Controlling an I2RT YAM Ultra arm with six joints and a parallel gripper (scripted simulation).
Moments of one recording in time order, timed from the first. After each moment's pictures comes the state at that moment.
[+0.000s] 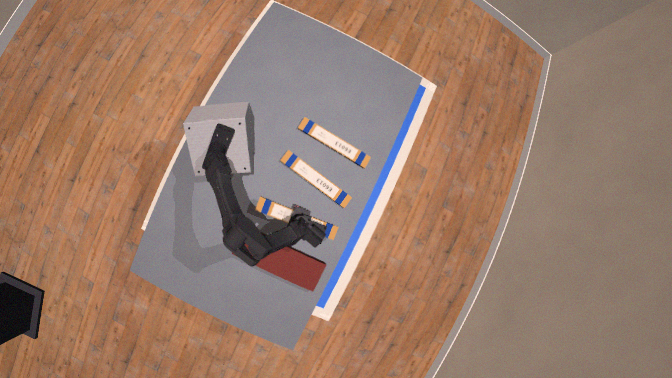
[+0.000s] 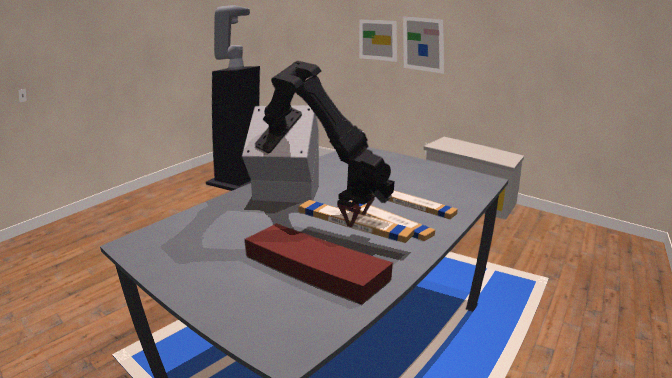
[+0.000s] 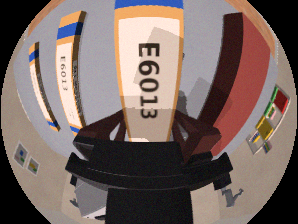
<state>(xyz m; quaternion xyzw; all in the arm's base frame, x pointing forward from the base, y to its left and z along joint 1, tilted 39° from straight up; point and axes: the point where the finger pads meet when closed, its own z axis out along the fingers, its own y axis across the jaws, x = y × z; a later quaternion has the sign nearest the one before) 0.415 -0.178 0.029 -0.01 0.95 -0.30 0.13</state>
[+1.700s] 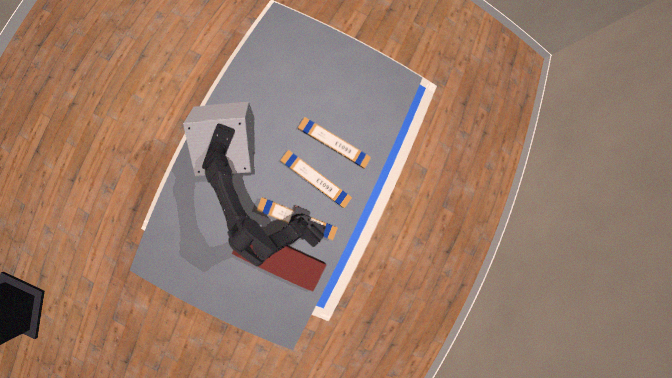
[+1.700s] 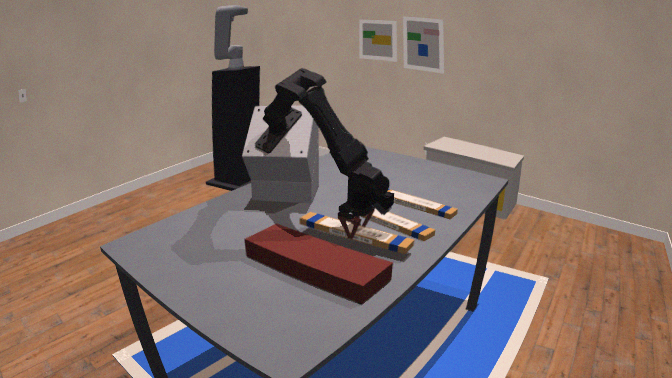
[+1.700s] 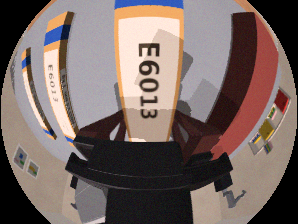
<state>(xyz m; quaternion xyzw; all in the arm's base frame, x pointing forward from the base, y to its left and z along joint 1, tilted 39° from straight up) 0.429 -0.200 0.004 -0.01 0.94 -0.30 0.14</state>
